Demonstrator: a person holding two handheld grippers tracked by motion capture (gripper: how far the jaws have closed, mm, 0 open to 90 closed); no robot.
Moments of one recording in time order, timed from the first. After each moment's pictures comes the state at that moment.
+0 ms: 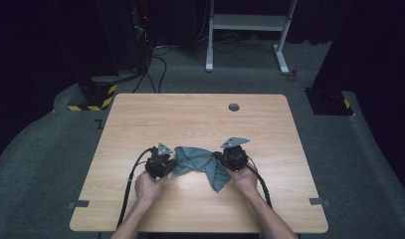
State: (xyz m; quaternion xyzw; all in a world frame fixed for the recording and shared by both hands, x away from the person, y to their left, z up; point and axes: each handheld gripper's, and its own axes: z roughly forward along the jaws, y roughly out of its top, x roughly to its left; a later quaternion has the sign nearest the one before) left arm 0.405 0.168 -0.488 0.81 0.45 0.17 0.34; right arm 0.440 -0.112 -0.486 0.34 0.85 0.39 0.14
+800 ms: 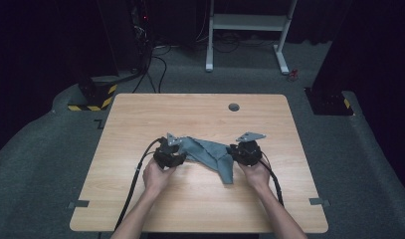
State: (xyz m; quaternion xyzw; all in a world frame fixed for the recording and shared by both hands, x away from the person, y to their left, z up) left arm 0.422 0.138 -0.481 0.82 0.43 0.19 0.33; right arm 0.449 -0.147 -0.478 0.36 0.83 0.39 0.16
